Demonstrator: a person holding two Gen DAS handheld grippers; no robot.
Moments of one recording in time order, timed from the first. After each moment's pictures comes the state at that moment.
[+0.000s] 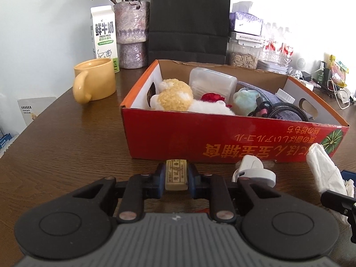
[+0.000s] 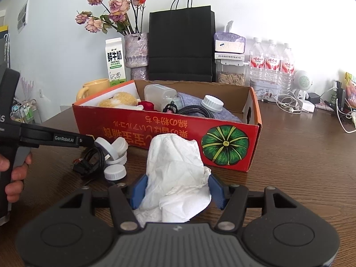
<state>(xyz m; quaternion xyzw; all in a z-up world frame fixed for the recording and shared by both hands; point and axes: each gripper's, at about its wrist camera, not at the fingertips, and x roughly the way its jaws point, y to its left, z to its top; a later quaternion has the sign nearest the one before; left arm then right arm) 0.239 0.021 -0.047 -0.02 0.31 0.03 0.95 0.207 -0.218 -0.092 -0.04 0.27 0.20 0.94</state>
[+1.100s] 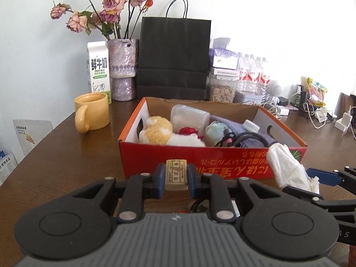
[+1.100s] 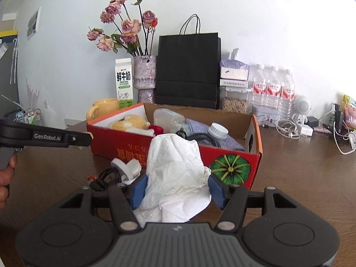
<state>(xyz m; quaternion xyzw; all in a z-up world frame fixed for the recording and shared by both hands) 0.186 0.009 0.000 -0.02 0.23 -0.01 0.97 0.184 -0.211 -0.066 -0.04 0.20 0.21 0.96</state>
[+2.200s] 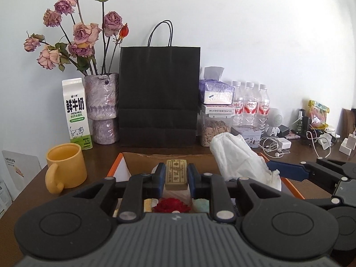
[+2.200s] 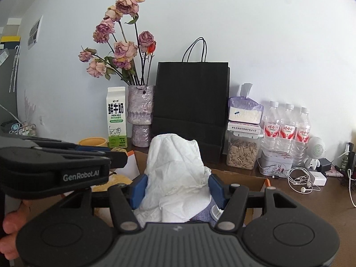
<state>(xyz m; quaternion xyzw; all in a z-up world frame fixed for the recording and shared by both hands) 0.289 -0.022 0.043 -0.01 0.17 -0.02 0.98 0.297 -0.170 -0.010 -0.05 0.15 0.21 0.96</state>
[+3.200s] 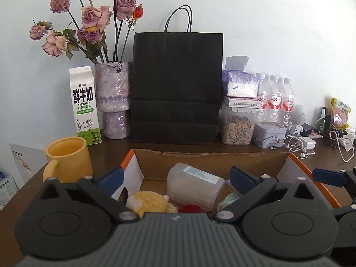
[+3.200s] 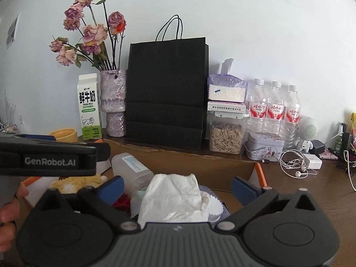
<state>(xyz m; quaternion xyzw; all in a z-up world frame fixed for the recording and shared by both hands) 0.334 -0.009 0.019 -0.01 0.19 0.03 0.98 0.347 -0.177 -0.044 -0.04 0.18 0.17 0.97</state>
